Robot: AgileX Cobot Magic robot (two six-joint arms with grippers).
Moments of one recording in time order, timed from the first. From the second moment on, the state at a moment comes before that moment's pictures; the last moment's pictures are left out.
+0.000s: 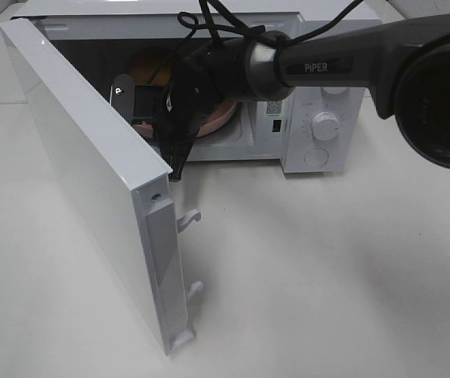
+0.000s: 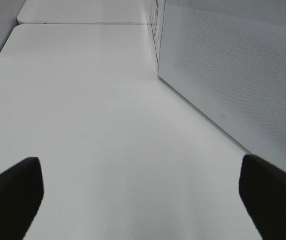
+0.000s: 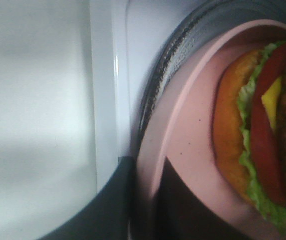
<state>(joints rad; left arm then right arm) 0.01 0.00 -0.52 -0.11 1.07 0.07 0.68 2.41 -1.86 -0.27 0.36 -0.76</state>
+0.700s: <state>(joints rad) 0.01 0.00 -0.52 -0.11 1.07 0.07 0.68 2.36 -1.86 -0.26 0.53 -0.82</state>
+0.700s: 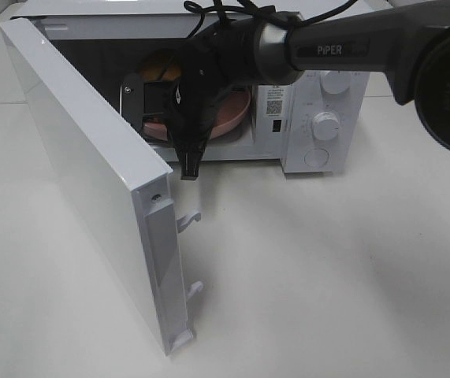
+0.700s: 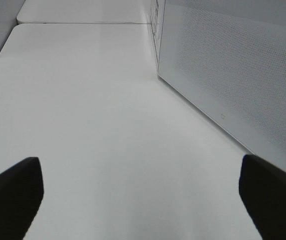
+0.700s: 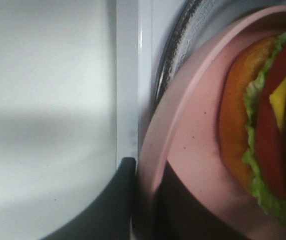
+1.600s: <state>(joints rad) 0.01 0.00 -0.52 -0.11 1.07 0.07 0.67 2.14 -1.47 -0.24 0.31 -1.01</state>
